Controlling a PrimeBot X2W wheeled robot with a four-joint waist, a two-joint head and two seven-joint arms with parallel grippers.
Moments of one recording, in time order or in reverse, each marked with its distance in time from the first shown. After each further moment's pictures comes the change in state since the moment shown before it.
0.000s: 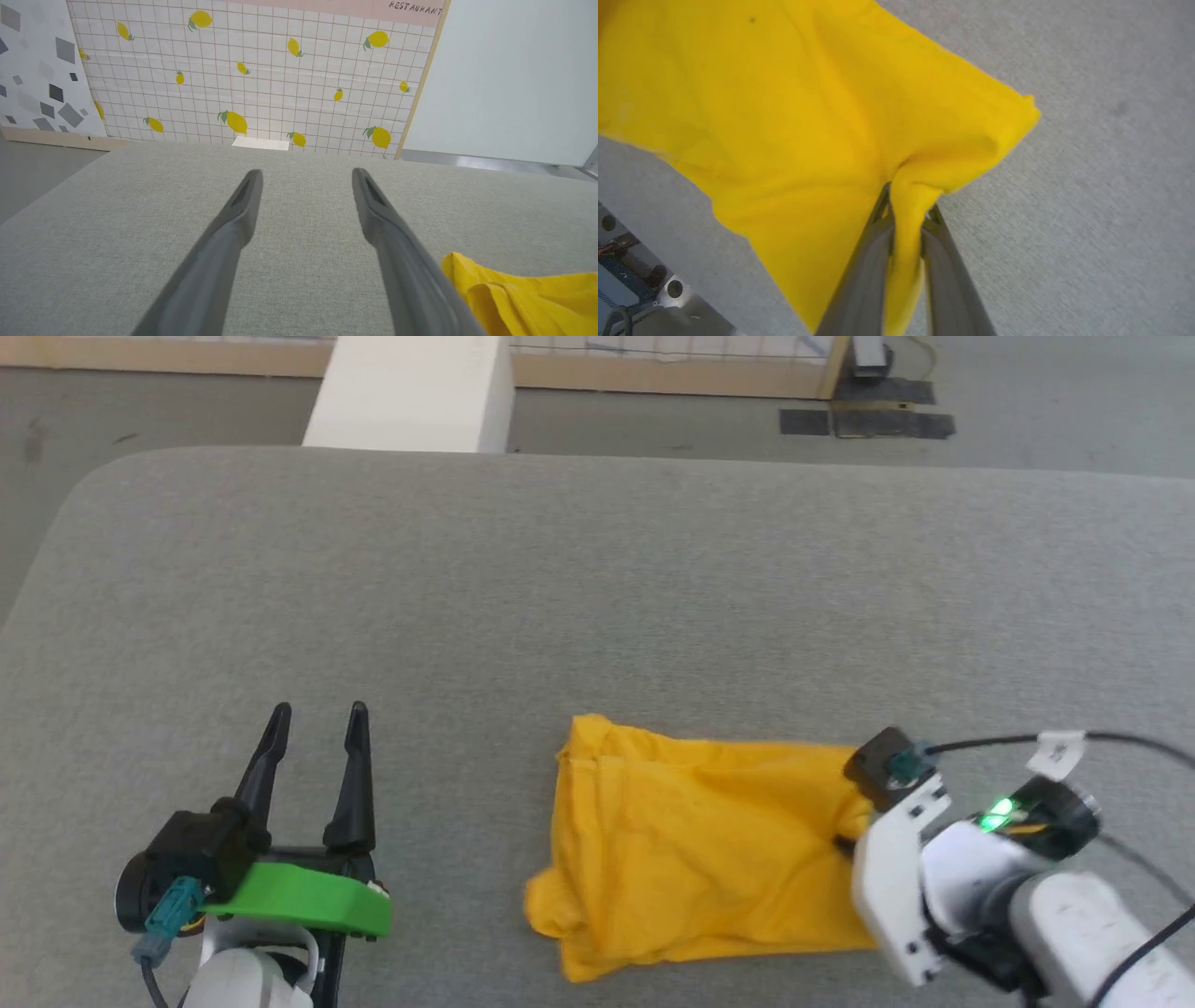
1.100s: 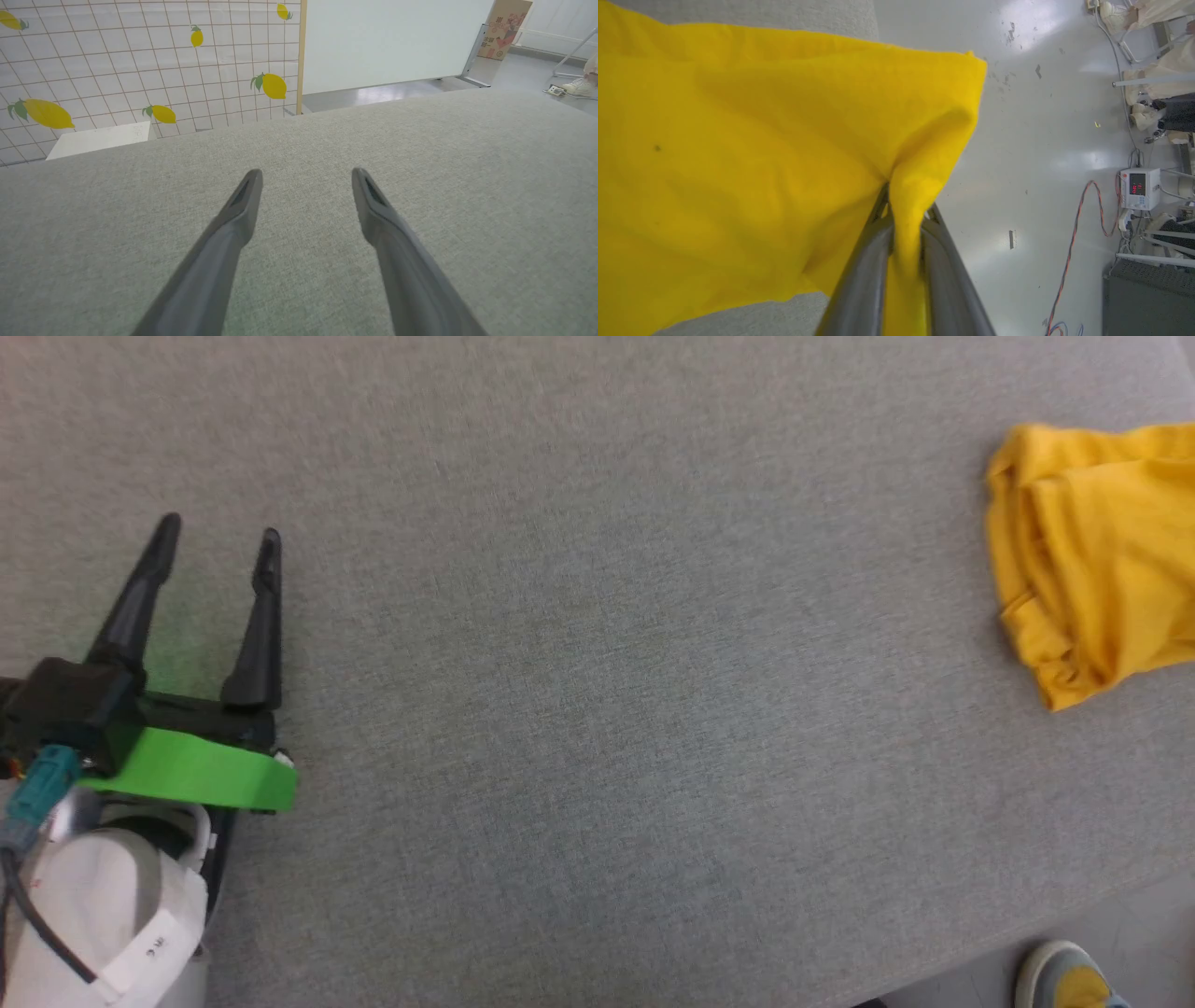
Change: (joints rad) left arm -0.173 0.191 0.003 -0.240 0.038 0.010 0.179; right arm -0.491 -0.332 -0.349 0.562 -0.041 0.000 -0.257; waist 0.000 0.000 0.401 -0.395
